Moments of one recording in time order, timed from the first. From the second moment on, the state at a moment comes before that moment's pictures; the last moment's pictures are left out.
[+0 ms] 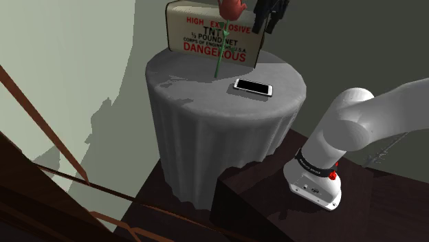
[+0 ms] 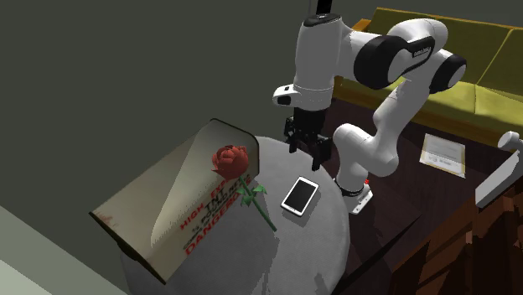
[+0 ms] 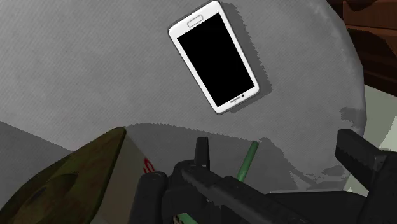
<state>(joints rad) 0.02 -0.77 -0.05 -2.26 0.12 1.58 -0.01</state>
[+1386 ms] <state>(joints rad) -0.05 -0.30 0.16 -1.90 -0.09 1.67 0.33</state>
